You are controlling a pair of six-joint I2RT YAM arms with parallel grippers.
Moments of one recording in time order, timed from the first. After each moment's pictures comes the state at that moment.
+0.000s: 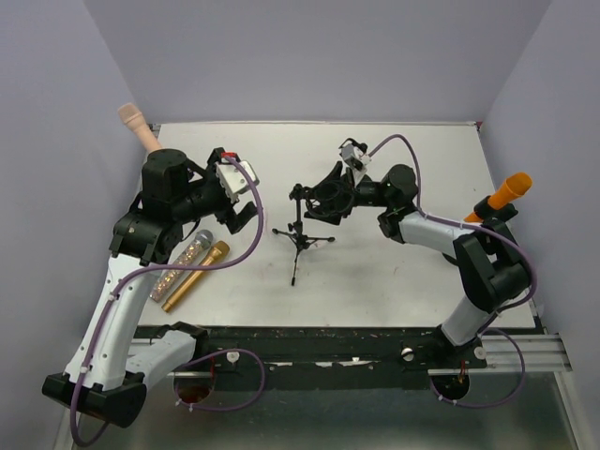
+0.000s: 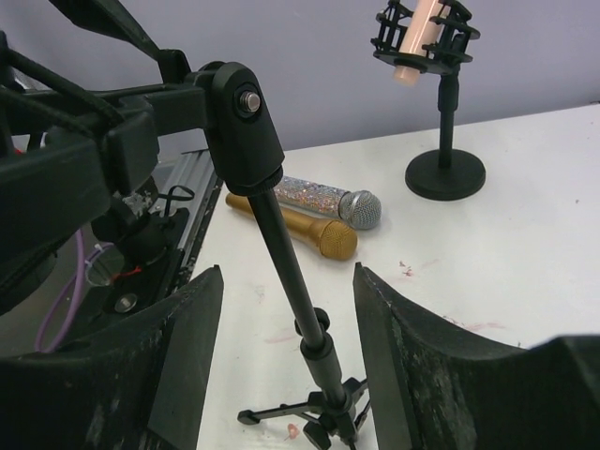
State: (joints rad) left arm -0.30 0.99 1.28 -0.69 0.59 0.57; right arm 0.48 1.68 0.91 1.05 -1.11 0.40
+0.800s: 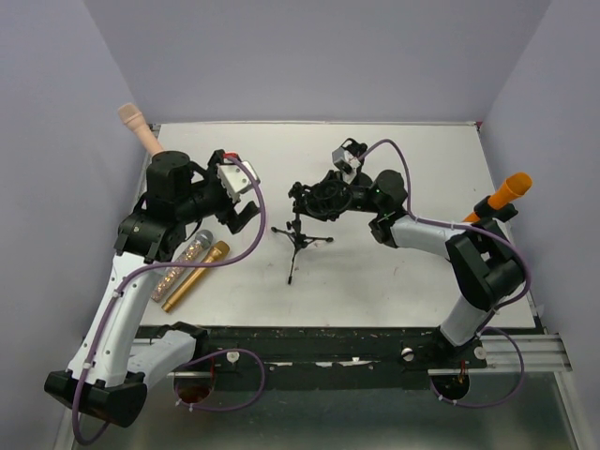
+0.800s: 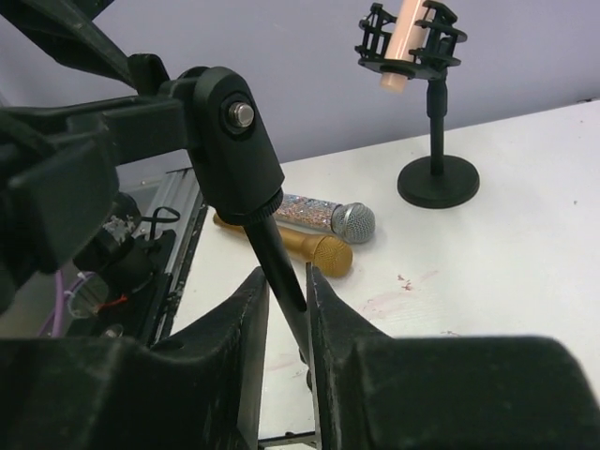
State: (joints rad) left arm -0.29 0.99 1.24 -0.67 0.56 0.56; right arm 0.56 1.71 0.91 1.08 -0.97 0.40
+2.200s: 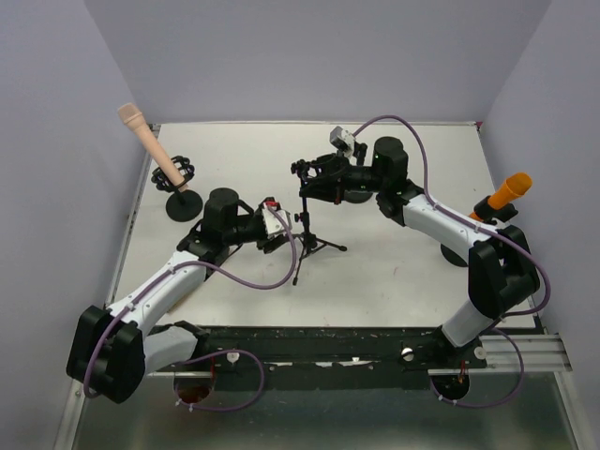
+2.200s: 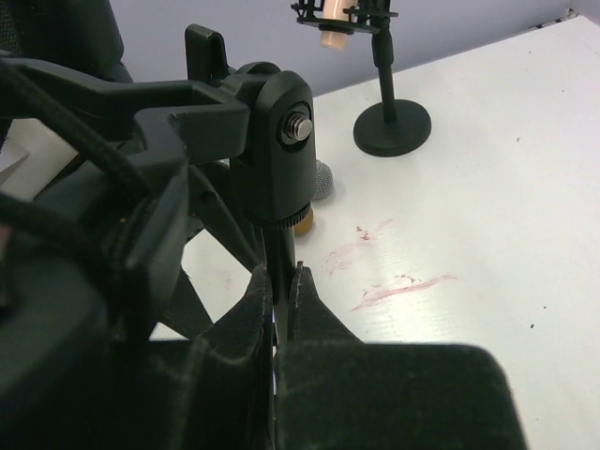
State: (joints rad) left arm -0.45 1.11 0.66 0.05 0.73 0.61; right arm 0.50 1.63 1.14 0.41 -0.97 0.16
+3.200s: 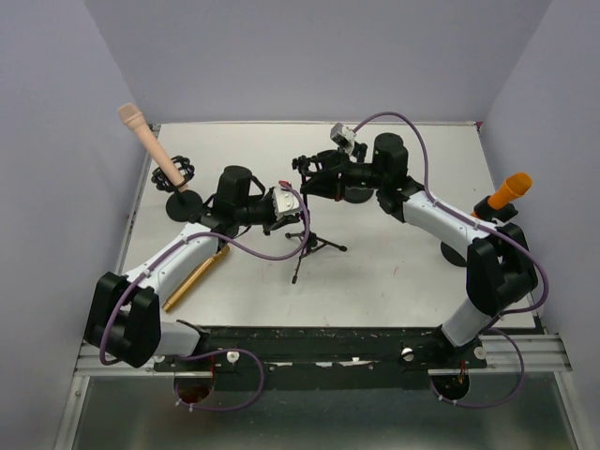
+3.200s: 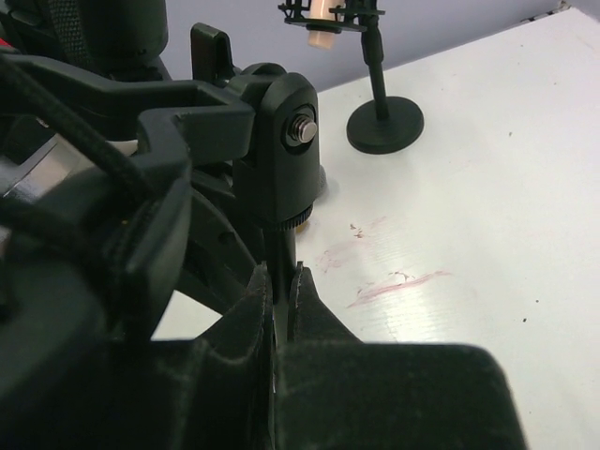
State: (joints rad) left arm -0.44 1.32 0.88 -0.07 0.77 0.65; right arm 0.50 1.65 1.17 0.37 -0.97 0.15
